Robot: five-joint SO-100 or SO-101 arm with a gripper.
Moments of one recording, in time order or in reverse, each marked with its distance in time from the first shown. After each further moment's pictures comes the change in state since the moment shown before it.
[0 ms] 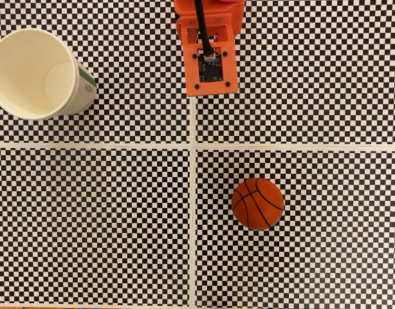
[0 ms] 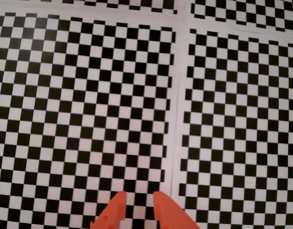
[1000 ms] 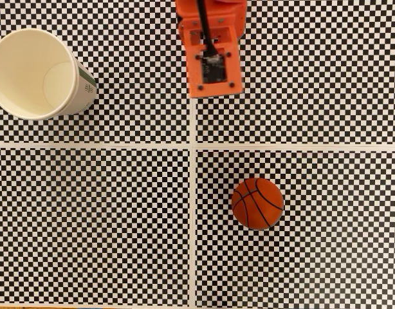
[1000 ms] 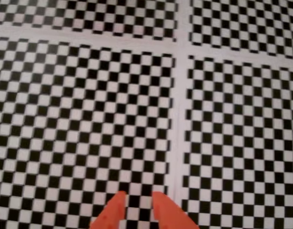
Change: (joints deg) arm -2.4 -0.1 -2.1 -3.4 1.7
